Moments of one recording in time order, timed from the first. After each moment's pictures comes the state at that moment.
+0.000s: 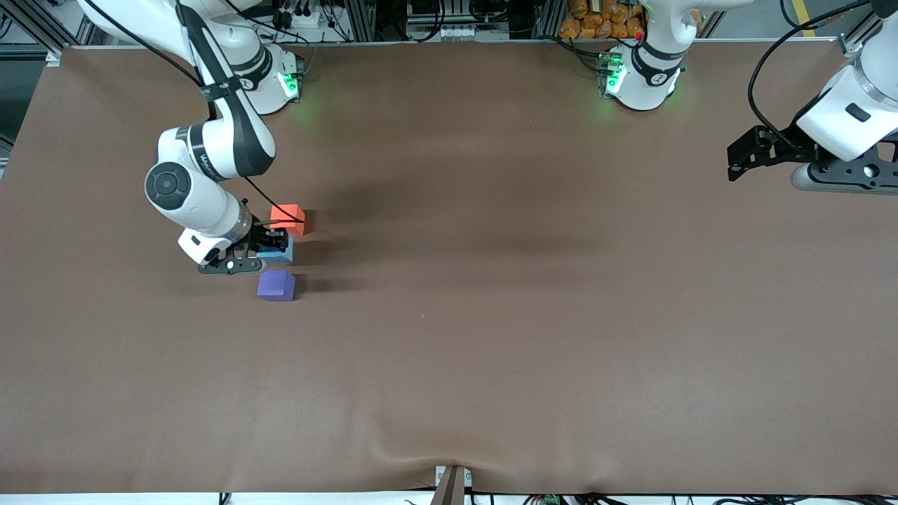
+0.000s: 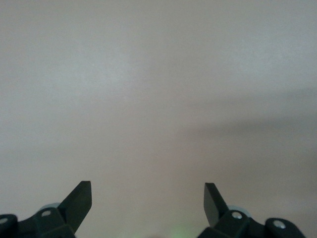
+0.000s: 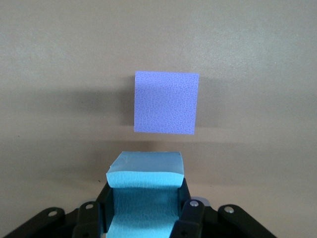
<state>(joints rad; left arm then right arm) -0.05 -0.01 -0.10 -1.56 0.00 1.53 -0.06 0.28 0.20 -0.06 -2.22 0.08 2.35 0.12</state>
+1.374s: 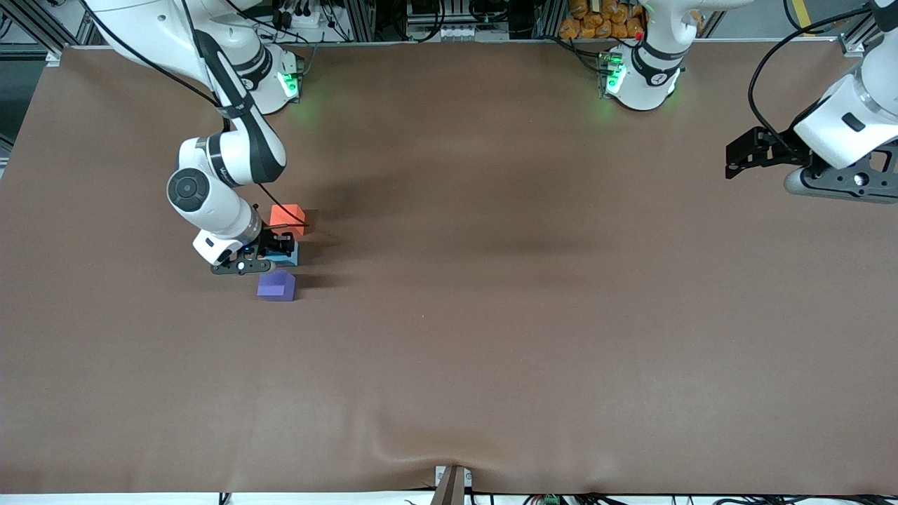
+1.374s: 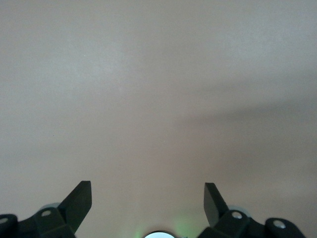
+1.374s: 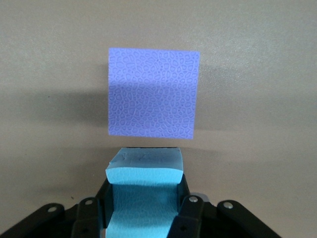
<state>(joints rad) -0.05 0.01 -0.09 -1.56 -0.01 1.49 0.00 0.28 0.27 -0.06 -2.32 0.08 2.56 0.10</state>
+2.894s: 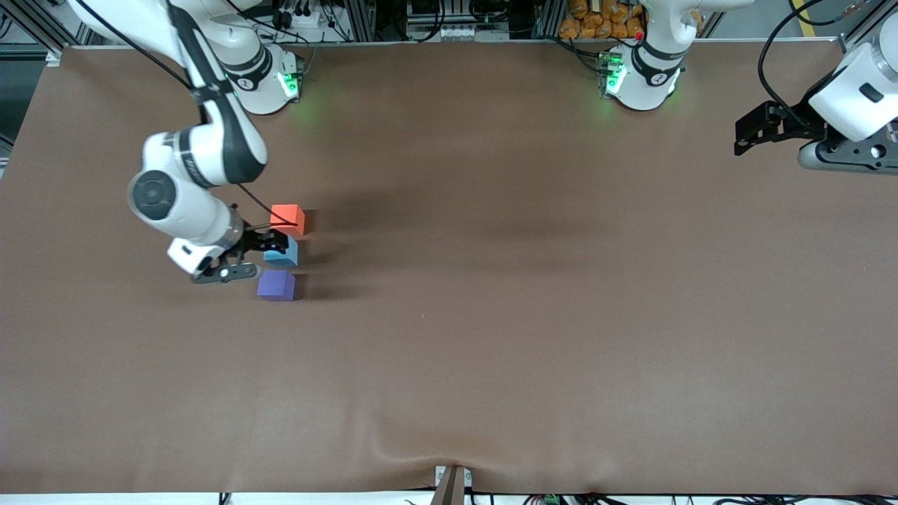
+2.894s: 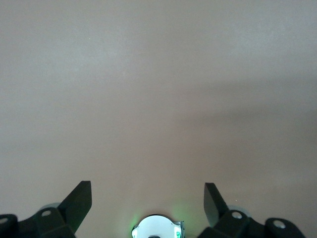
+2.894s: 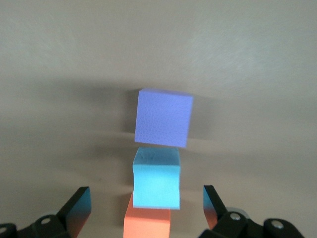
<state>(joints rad) -0.08 -0.04 -0.05 -1.55 -0.01 1.41 -0.03 0.25 0.21 -0.07 -2.02 0.08 2.11 0.03</state>
